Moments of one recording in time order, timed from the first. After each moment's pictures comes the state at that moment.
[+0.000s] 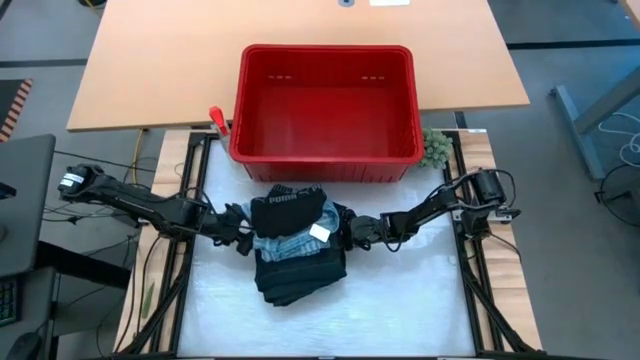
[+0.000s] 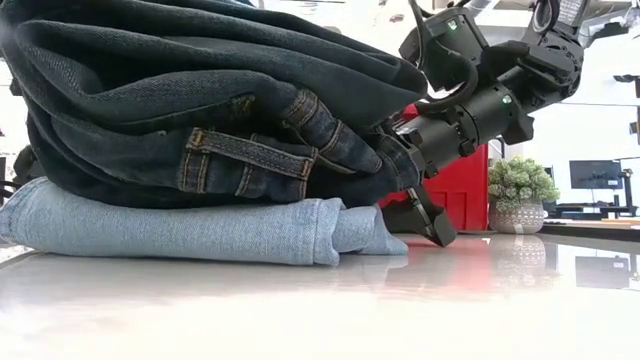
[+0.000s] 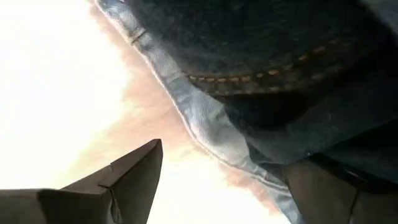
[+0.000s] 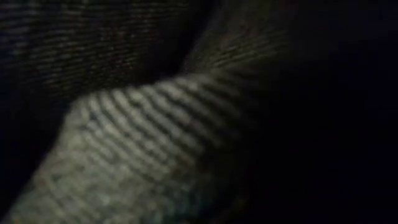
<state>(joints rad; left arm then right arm) -0.21 0.93 0.40 -0.43 -0.11 -1.19 0.12 1.87 0.73 0.65 0.07 1.41</state>
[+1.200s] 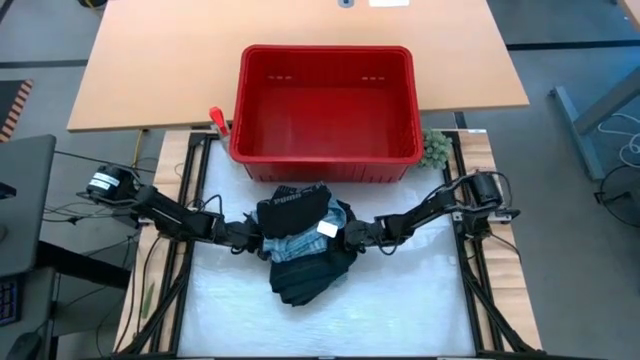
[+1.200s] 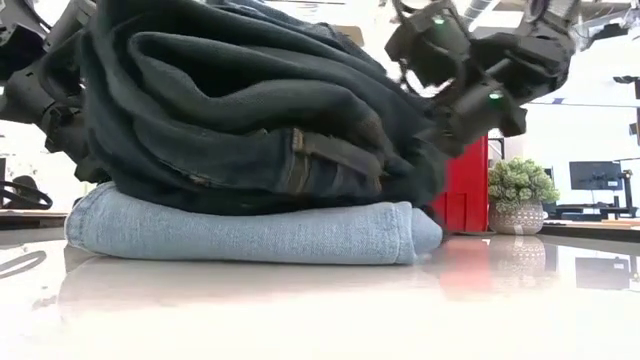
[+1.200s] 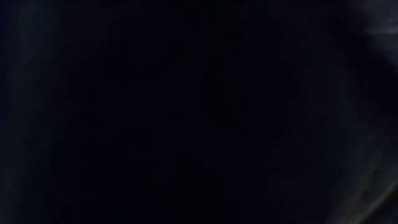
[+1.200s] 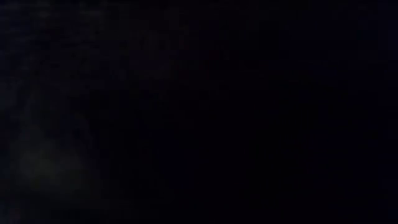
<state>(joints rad) -0.21 1.43 0.26 0.52 -0.19 -1.19 0.15 1.98 0.83 0.54 0.19 1.37</state>
